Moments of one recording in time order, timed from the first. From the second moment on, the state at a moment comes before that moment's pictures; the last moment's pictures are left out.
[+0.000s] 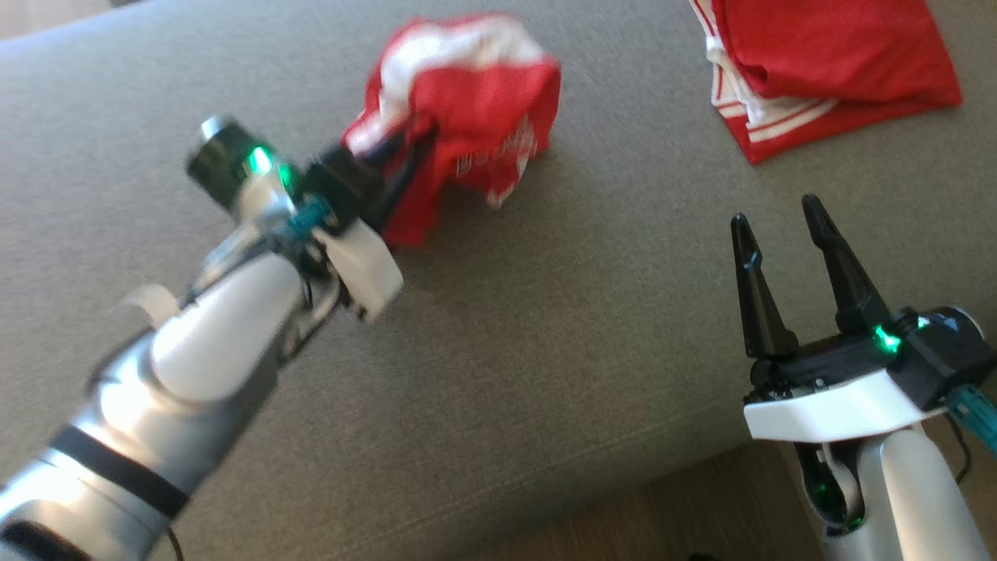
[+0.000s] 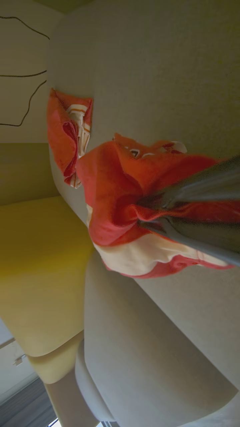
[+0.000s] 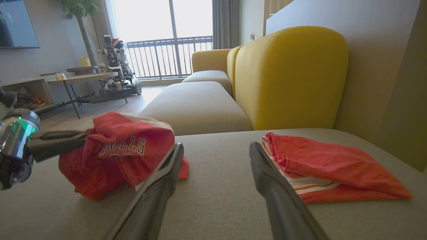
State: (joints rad) left arm -0.84 0.37 -0.92 0.45 -0.34 -0.03 -0.22; right arm -0.10 -0.05 0.04 -0.07 0.15 0.13 -0.25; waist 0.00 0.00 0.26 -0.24
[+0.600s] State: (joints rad) left arm -0.51 0.18 -0.67 0.44 -0.41 0.09 -0.25; right arm -0.12 -0.05 0.10 -0.03 0.17 0.13 -0.25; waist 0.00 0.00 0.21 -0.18
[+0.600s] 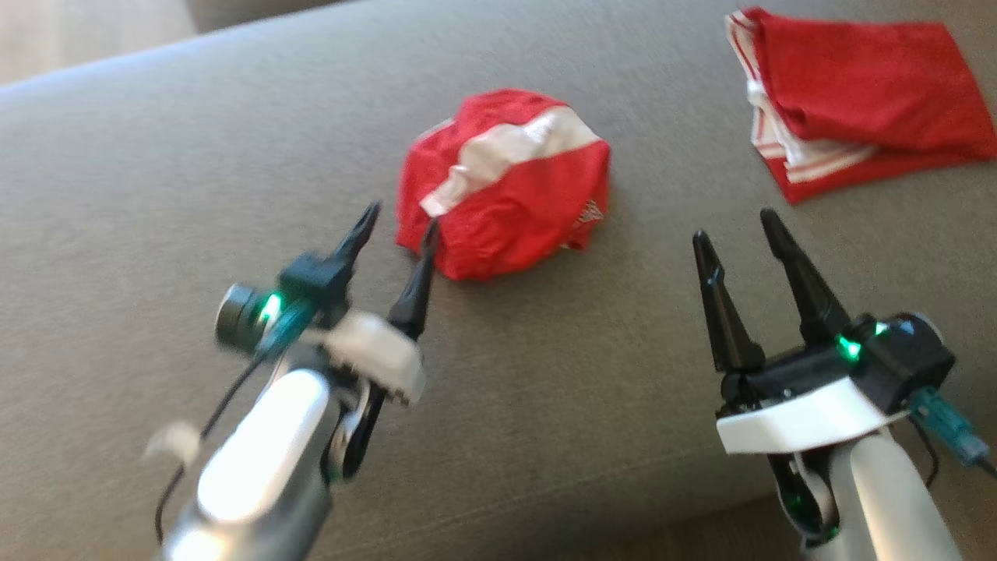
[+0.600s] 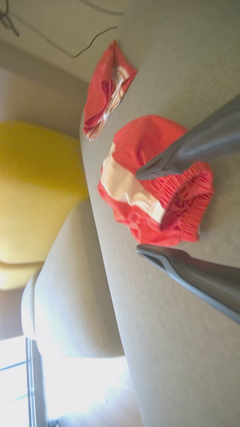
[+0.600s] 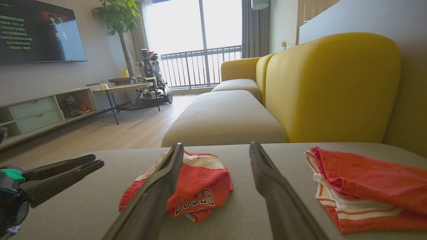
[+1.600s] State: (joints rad) left arm 0.29 0.07 -0.19 -0.12 -0.12 0.16 -0.25; right arm 0.16 -0.04 -0.01 0.03 0.13 0.13 -0.25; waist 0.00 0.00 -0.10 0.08
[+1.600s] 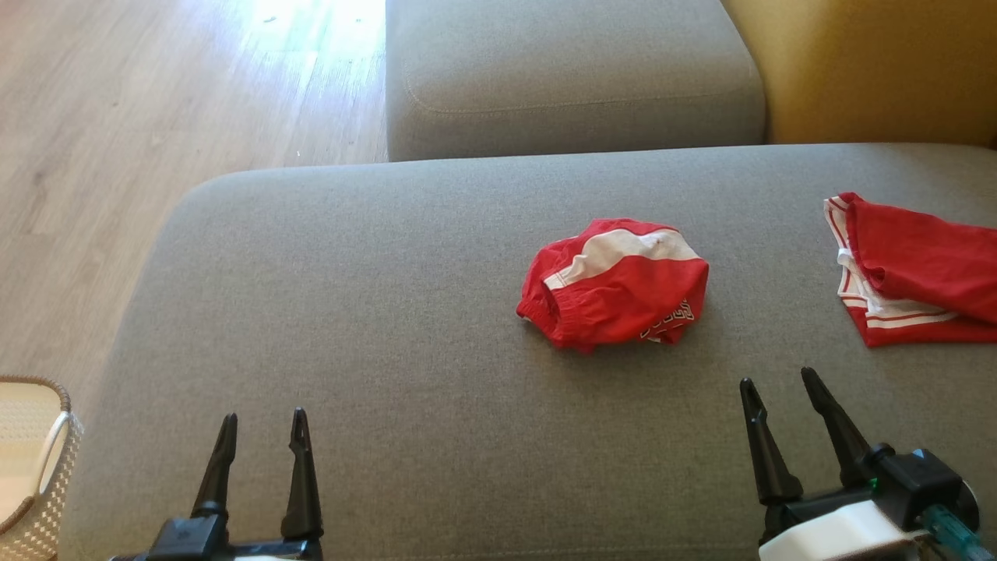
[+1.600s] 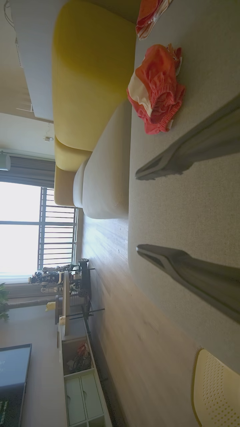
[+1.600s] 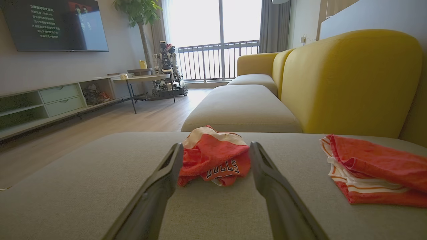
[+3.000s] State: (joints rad) left arm 0.20 0.06 -0.22 0.03 -0.10 0.10 -0.25; right arm 0.17 -0.04 0.01 0.04 0.13 0.13 -0.25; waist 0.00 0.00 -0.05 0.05
